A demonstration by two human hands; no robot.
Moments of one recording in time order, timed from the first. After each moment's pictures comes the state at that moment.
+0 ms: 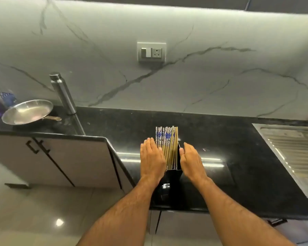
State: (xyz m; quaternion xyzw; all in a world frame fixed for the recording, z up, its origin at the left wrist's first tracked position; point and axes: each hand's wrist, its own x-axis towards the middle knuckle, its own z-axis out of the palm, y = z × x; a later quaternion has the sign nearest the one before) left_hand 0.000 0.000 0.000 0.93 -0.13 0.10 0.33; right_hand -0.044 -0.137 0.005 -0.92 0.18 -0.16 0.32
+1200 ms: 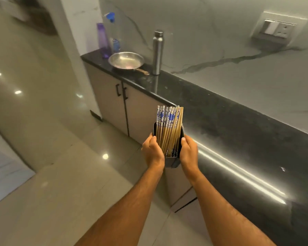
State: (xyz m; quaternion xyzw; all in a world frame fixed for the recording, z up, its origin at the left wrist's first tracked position) left_hand -0.053 0.156 -0.032 0.61 0.33 0.17 0.70; right_hand -0.030 0.058 -0.046 -0.78 0.07 -0.03 0.62
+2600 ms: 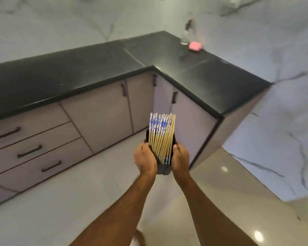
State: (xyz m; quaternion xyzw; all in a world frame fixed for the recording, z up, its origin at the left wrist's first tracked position) left_hand -1.002 0.493 -0.072 0.06 0.73 0.64 0.25; right_hand -0.918 0.540 -0.082 -0.50 -0.56 0.55 0.36
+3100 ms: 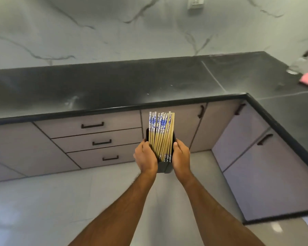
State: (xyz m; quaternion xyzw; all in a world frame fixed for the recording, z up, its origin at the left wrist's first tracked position) left_hand -1.300 0.406 -0.052 -0.09 0.73 0.68 0.08; right_hand -1.251 0.497 -0.073 -0.35 -0.67 0.62 0.22
